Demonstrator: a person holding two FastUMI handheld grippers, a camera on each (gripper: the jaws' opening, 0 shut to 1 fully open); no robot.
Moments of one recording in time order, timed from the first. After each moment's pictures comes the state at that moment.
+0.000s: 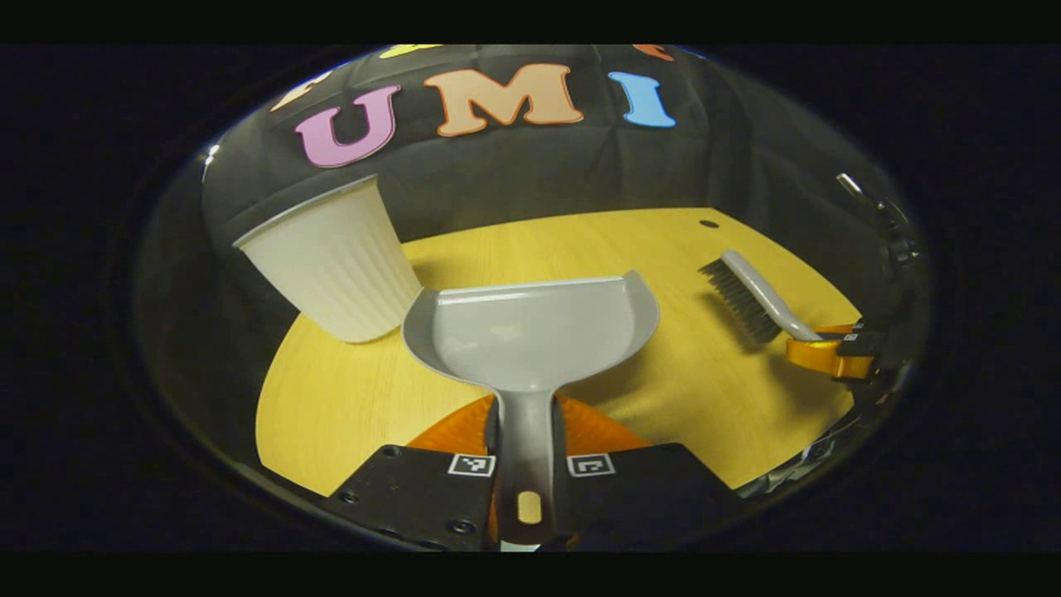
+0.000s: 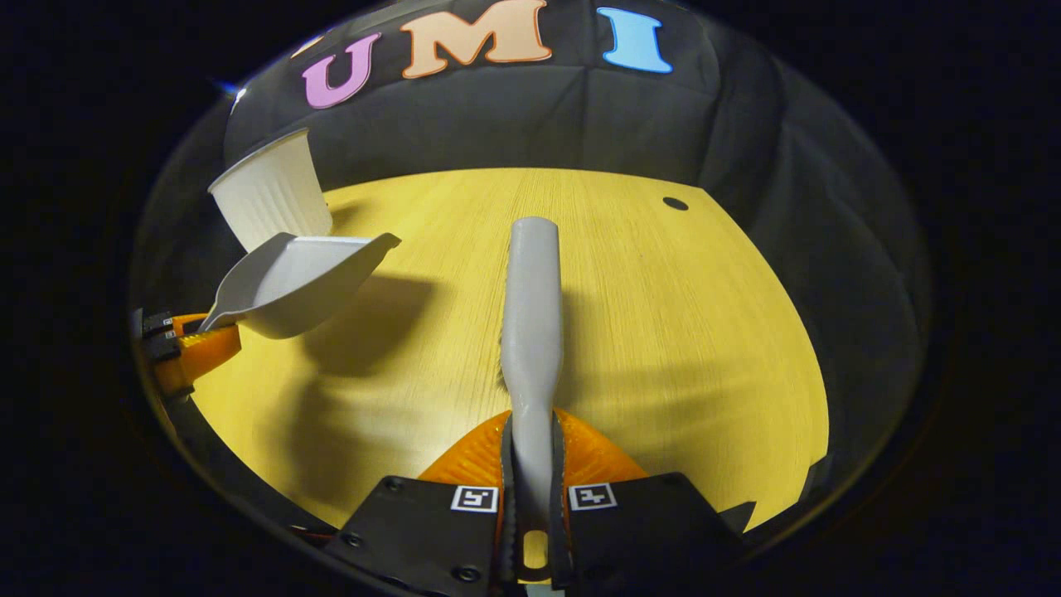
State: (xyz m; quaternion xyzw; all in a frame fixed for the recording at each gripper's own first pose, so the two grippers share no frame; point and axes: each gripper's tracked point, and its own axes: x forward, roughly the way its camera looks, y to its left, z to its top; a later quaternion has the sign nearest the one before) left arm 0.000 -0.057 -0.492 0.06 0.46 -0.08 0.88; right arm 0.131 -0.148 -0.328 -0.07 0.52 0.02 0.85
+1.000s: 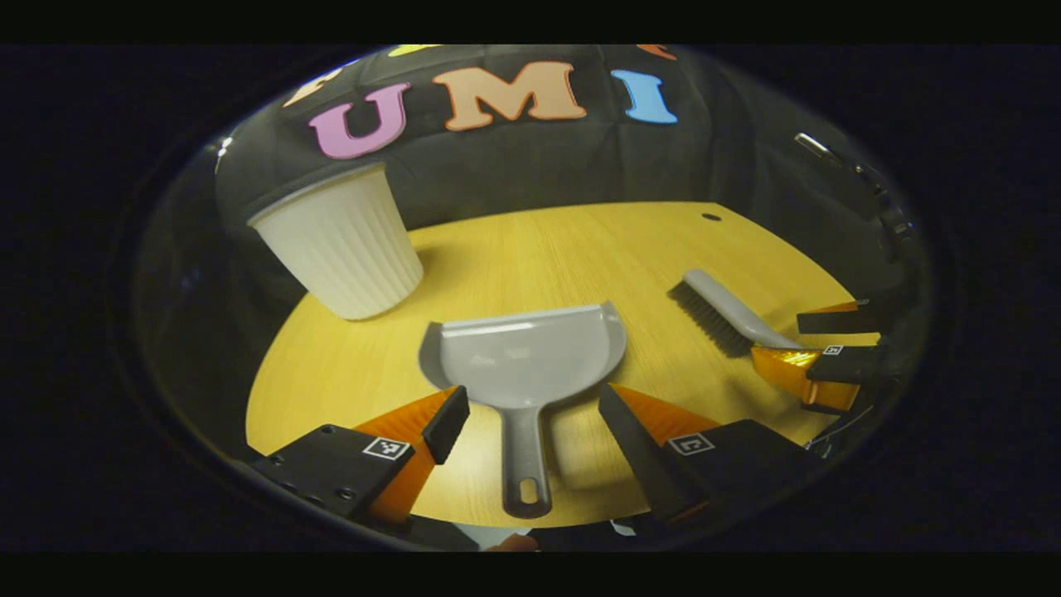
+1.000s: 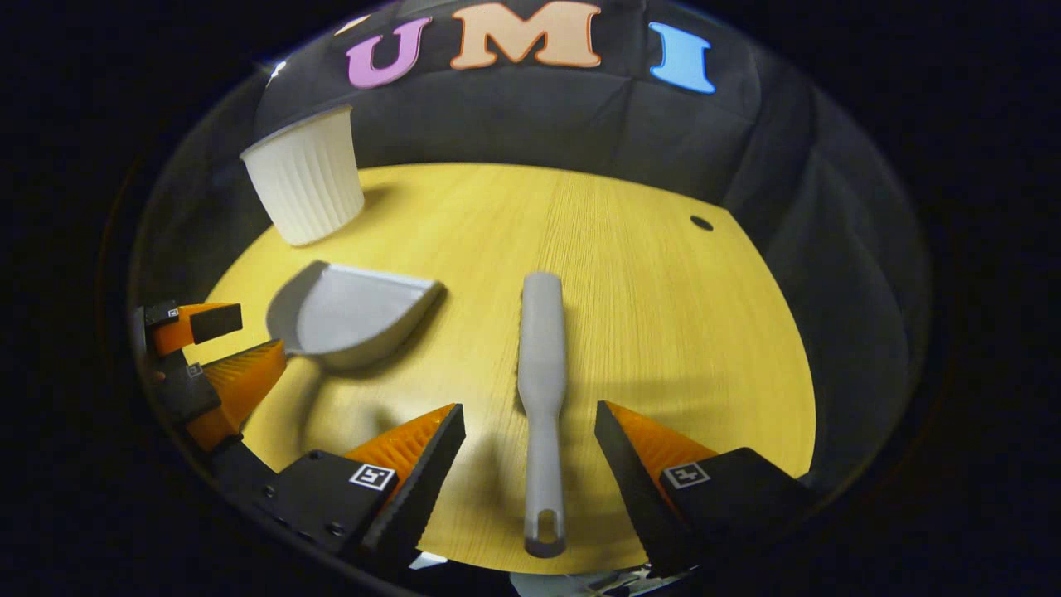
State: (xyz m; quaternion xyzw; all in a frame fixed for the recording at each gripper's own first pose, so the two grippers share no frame) left arm 0.022 -0.067 -0.403 0.05 0.40 -0.04 0.92; right arm 0.165 -0.127 -0.232 -0.09 0.47 0.07 0.88
